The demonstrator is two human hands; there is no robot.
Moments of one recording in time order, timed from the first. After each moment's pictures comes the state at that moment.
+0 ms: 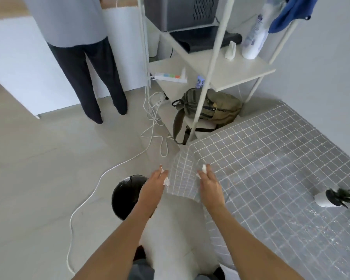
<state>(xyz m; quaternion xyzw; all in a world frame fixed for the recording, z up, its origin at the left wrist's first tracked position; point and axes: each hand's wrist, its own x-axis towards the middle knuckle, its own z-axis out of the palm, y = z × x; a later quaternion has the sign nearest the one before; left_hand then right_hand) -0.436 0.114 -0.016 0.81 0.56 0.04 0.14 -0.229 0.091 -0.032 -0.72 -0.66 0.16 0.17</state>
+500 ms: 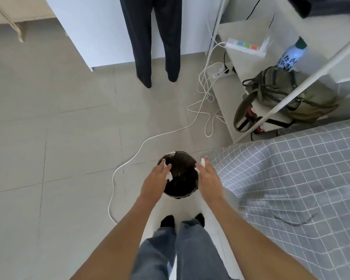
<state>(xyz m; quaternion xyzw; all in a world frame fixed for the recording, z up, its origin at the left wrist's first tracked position) -0.628 0.098 -0.068 0.68 0.69 0.03 0.26 -0.436 0.128 -0.086 -0.63 -0.73 0.26 0.08</state>
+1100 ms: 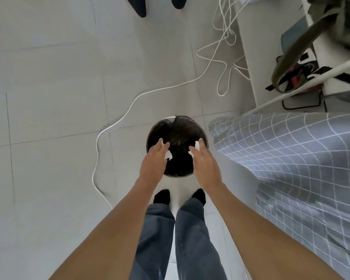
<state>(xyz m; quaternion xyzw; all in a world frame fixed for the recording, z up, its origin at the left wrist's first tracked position) -0.615 0.139 -0.275 0.60 0.73 0.02 0.31 -0.446 0.162 -0.281 -0.59 -0.76 0.26 -0.02</state>
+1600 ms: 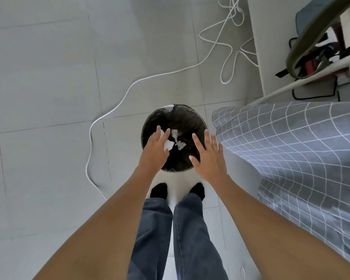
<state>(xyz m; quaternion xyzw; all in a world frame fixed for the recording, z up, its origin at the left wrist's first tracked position) -0.605 0.153 -0.330 0.58 0.73 0.02 0.35 -0.416 0.177 -0.339 -0.55 -0.78 0.25 -0.16</state>
